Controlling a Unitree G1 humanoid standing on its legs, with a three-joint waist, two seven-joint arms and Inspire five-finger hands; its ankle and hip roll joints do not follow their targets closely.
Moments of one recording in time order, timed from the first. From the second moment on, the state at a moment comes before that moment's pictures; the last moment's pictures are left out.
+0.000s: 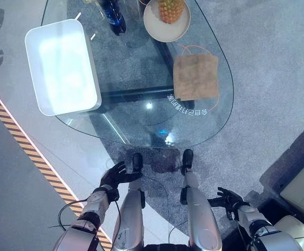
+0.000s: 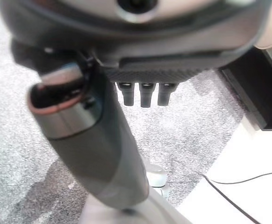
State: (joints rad) left arm -0.38 0.29 -0.18 1.15 -0.54 -0.14 -0.09; right arm -0.36 -0.36 0.16 1.26 0.24 0.03 0.05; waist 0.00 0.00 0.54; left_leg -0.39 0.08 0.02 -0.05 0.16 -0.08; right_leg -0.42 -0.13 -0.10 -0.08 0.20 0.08
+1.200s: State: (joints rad) left arm -0.40 0.36 -0.19 1.06 -0.60 -0.12 -0.07; right arm -0.45 -0.43 0.11 0.96 0.39 -0.19 -0.12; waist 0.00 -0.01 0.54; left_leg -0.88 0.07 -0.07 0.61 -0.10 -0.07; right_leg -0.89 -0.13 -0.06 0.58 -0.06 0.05
